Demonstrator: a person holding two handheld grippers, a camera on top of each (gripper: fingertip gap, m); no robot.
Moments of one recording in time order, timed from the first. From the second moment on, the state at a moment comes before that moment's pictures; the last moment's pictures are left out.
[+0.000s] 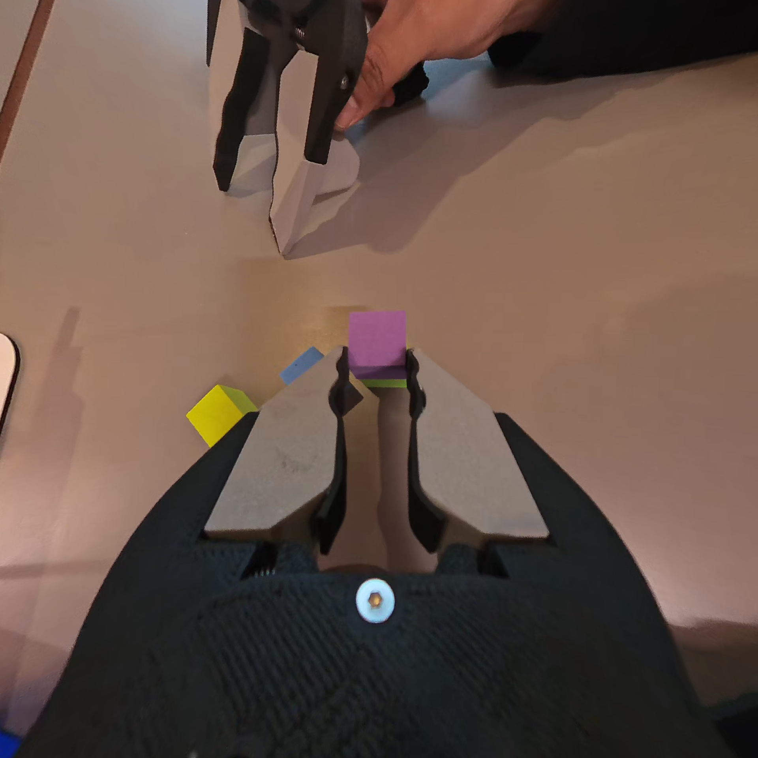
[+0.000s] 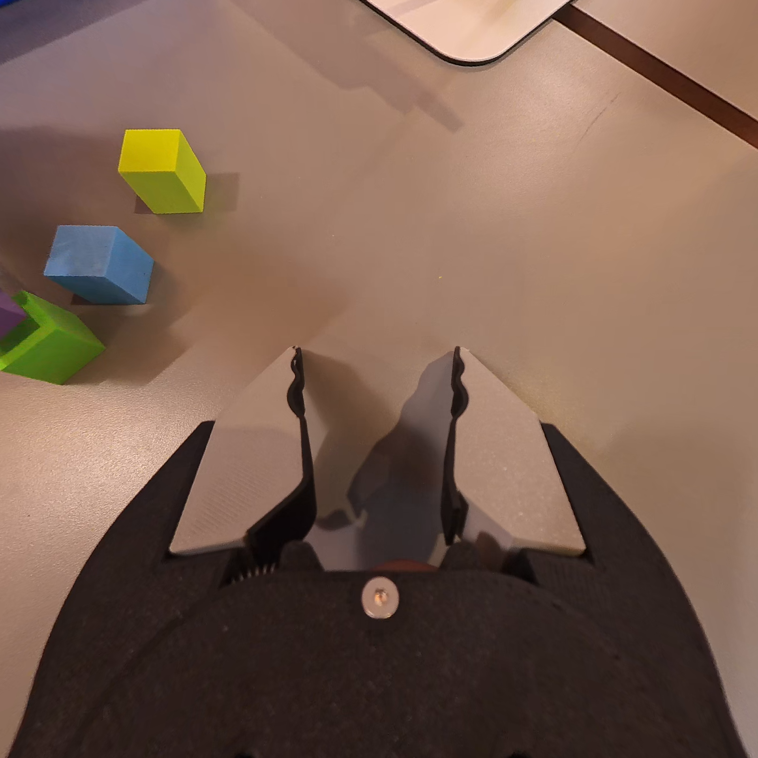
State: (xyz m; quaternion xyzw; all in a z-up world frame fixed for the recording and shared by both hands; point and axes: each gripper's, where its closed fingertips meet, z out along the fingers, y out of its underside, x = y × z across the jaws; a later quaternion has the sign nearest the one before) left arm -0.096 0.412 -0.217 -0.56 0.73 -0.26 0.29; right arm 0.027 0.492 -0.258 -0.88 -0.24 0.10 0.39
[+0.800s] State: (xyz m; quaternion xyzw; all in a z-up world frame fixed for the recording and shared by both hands) left arm -0.095 0.414 -0.227 -0.57 0.73 -0.25 0.28; right arm 0.027 0.492 -0.258 -0.88 -0.24 0.10 0.39
